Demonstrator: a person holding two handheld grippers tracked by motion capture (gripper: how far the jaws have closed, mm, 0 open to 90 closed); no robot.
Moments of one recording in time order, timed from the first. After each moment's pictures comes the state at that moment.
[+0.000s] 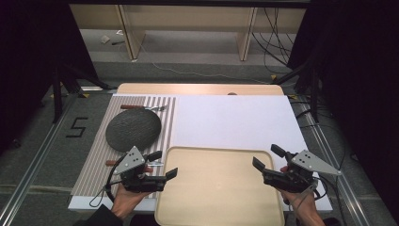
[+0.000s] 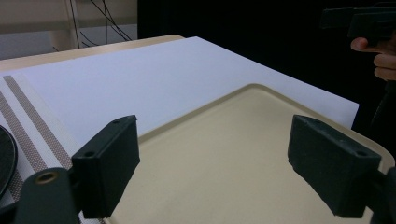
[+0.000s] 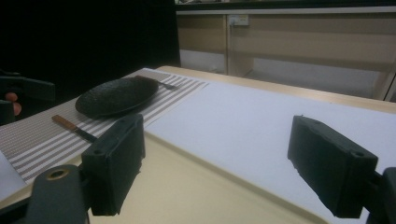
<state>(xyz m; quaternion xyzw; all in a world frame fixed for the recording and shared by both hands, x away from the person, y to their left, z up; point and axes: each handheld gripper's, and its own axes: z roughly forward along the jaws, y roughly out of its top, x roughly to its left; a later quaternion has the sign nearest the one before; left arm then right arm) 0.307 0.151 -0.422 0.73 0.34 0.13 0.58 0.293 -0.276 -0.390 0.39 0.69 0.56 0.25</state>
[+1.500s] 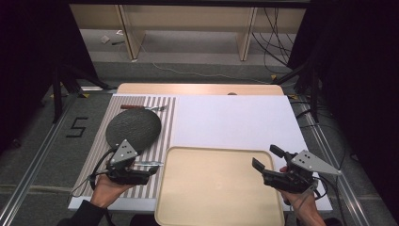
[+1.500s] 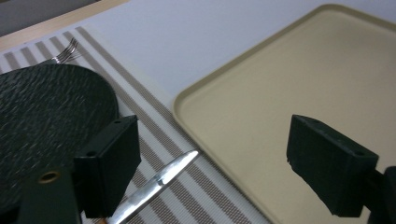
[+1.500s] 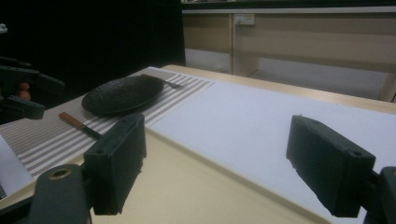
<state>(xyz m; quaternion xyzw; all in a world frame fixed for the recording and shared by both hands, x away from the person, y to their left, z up) 0.326 0.190 -0.416 0.81 0.36 0.18 0.43 0.293 -0.276 -0.389 0.38 0.70 0.56 0.24</state>
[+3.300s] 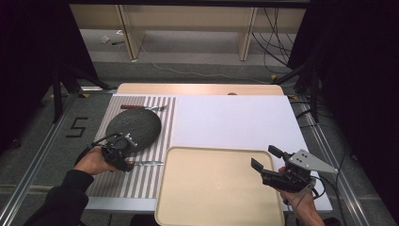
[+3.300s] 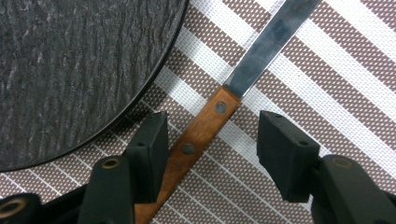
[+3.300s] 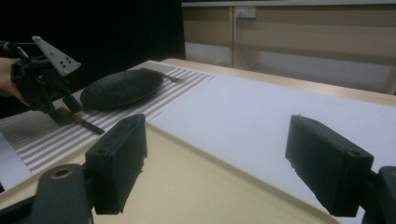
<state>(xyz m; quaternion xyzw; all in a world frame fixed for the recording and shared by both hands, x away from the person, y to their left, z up) 0.420 0.234 -0.458 0.93 0.34 0.05 0.10 0.296 -0.274 -0.393 0.38 0.70 0.55 0.24</state>
